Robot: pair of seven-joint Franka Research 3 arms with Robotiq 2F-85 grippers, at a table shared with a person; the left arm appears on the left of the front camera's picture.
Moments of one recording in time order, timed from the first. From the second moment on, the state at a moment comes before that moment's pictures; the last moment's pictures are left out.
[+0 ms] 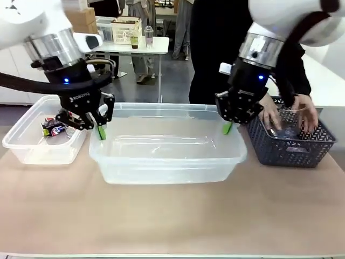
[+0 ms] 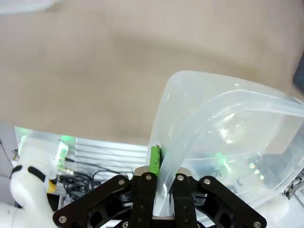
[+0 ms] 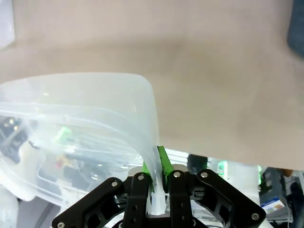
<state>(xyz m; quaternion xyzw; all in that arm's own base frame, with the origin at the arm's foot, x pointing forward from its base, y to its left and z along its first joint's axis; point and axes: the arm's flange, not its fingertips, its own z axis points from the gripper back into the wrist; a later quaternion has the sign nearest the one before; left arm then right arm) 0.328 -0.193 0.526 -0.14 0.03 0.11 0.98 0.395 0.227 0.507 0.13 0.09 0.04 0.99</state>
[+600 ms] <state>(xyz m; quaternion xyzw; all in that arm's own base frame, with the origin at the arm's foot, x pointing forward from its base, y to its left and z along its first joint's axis) 0.345 -0.199 0.522 -0.12 0.02 0.09 0.99 0.408 0.229 0.500 0.13 0.08 0.01 0.99</state>
